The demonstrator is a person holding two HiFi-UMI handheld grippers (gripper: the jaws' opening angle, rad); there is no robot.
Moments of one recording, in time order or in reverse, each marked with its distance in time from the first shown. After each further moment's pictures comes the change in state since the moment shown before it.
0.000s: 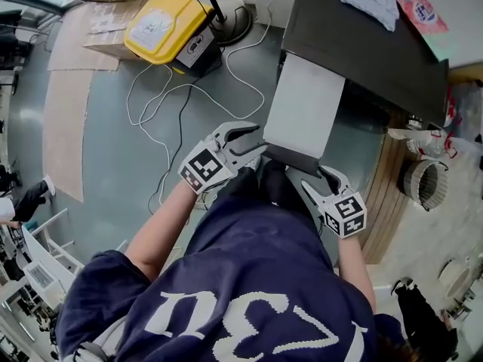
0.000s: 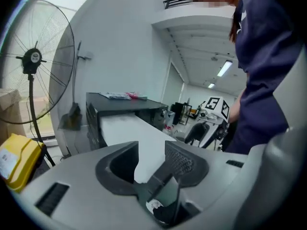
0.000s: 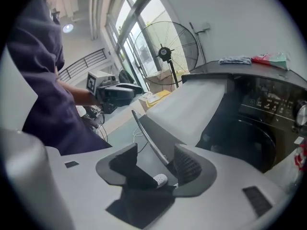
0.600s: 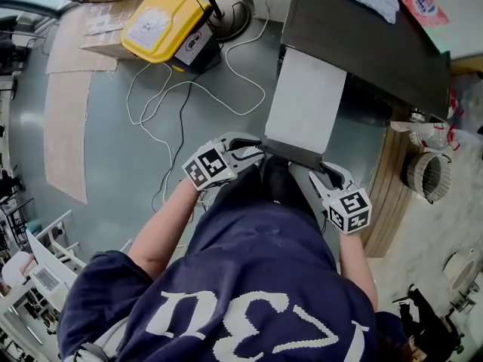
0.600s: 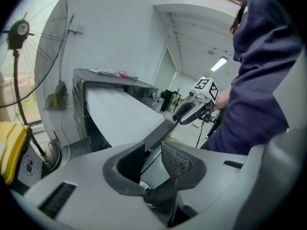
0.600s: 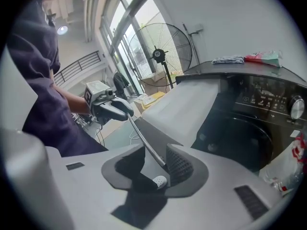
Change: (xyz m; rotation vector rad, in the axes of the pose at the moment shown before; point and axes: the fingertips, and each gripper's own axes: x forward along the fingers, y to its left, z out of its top) left arm 0.007 -0.022 -0.065 -0.033 0.181 -0.161; right arm 0.002 -0.007 0.003 0.045 -0.019 -0.046
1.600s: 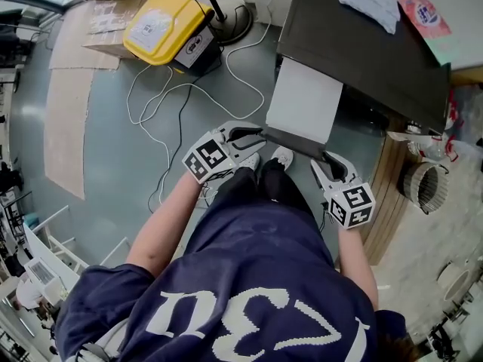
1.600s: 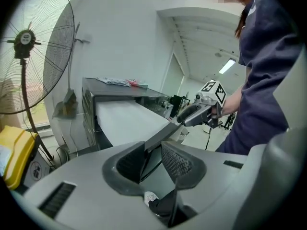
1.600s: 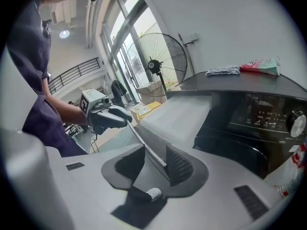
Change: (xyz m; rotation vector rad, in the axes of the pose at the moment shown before) left arm 0.016 0.043 0.048 -0.024 -0.068 0.105; right arm -0.002 -0.048 0.053 0.010 -0.103 -0.028
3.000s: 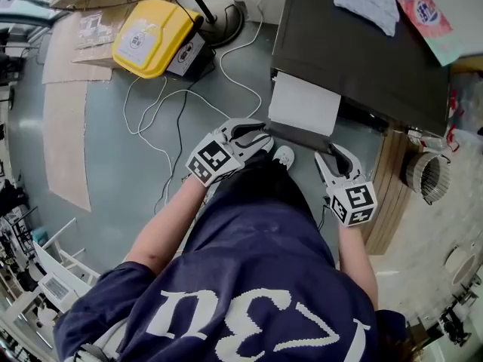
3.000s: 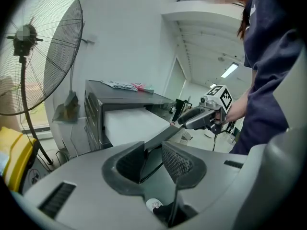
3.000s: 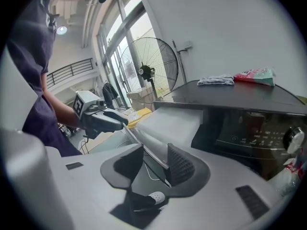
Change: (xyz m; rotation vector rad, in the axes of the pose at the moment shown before) left arm 0.019 0.062 0.033 -0.017 -0.043 0.009; right arm 0.030 -0.042 0.050 -0.002 -0.073 -0.115
